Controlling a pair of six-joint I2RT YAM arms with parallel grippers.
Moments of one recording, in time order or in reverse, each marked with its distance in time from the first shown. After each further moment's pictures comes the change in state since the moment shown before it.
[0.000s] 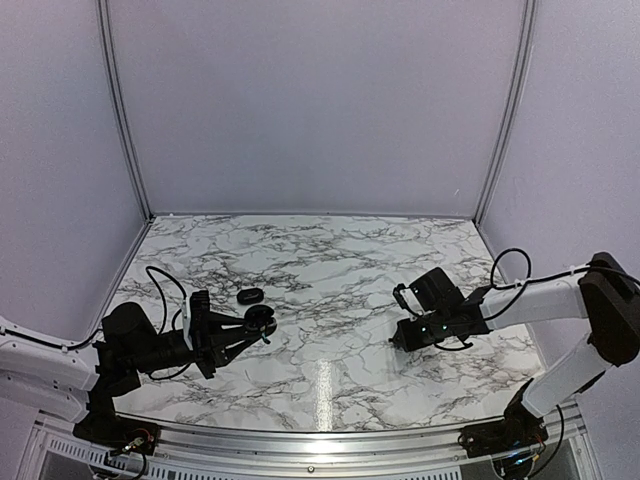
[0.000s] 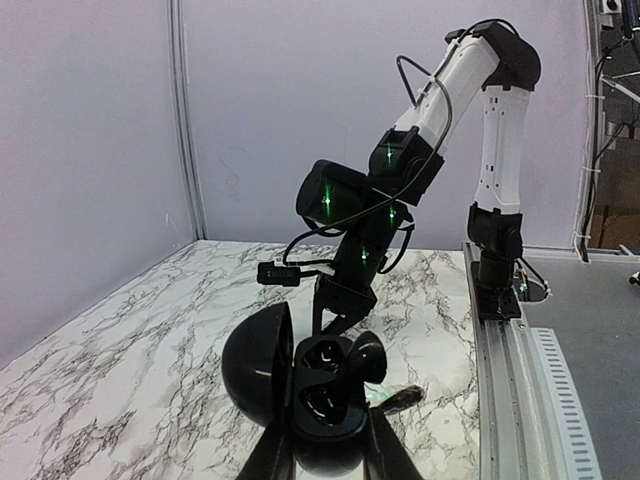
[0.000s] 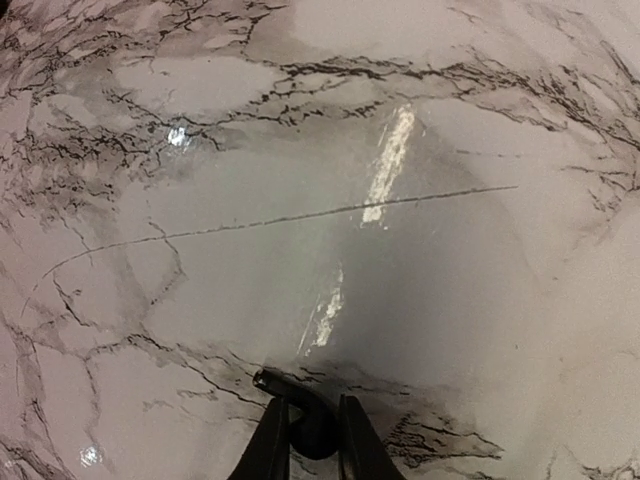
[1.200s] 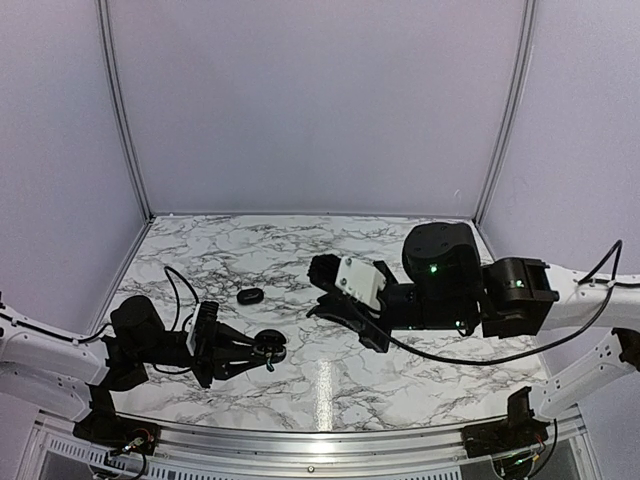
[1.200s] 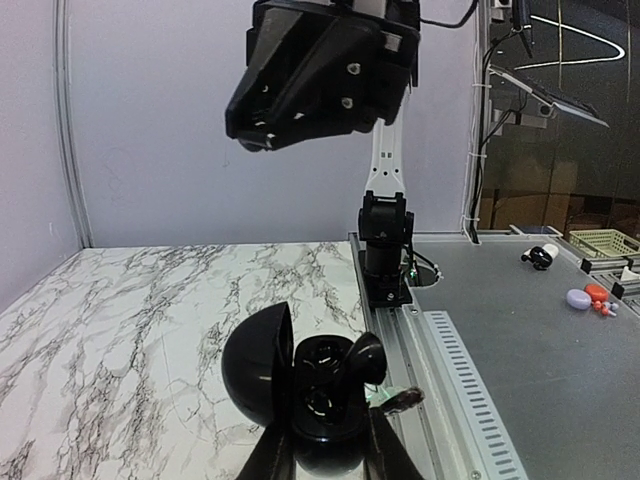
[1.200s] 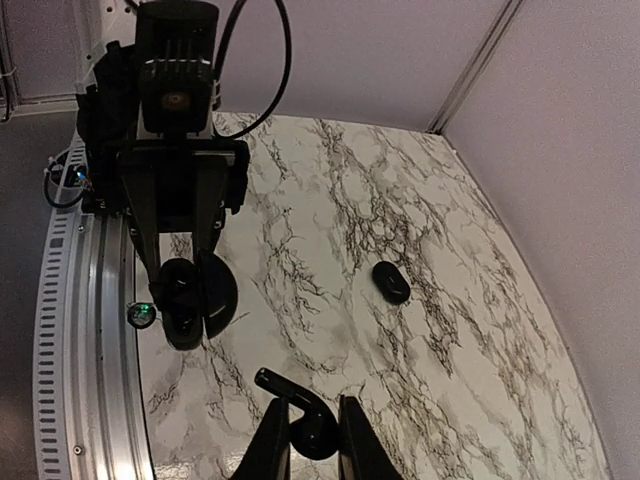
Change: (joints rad) left arm 0.042 0.090 0.029 0.042 0.353 -0.048; right arm 0.618 -0.253 0.491 -0.153 0.137 -0.619
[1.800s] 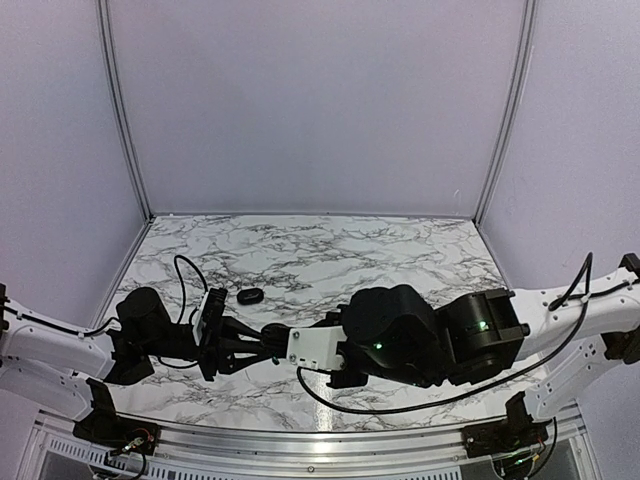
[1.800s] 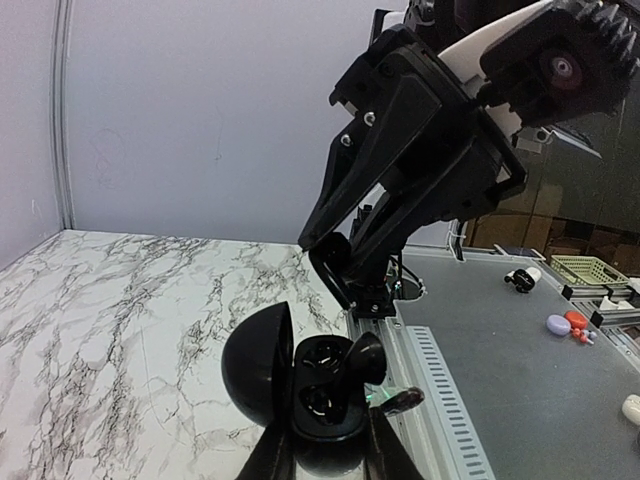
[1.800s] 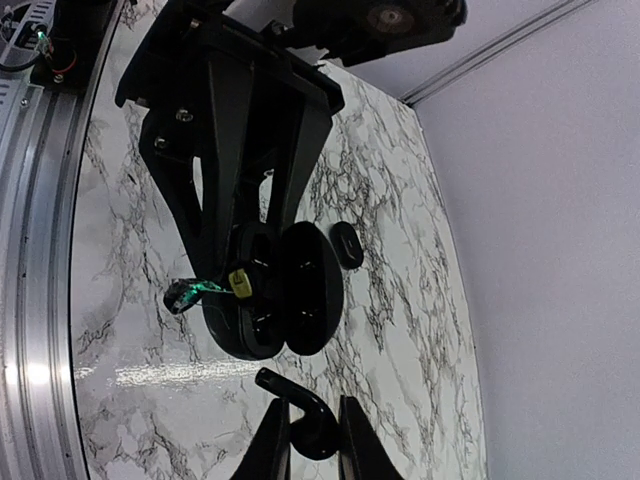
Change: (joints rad) left arm 0.027 0.063 0.067 -0.002 0.055 -0.124; right arm 0.240 0.178 0.084 -0.085 0.406 -0.196
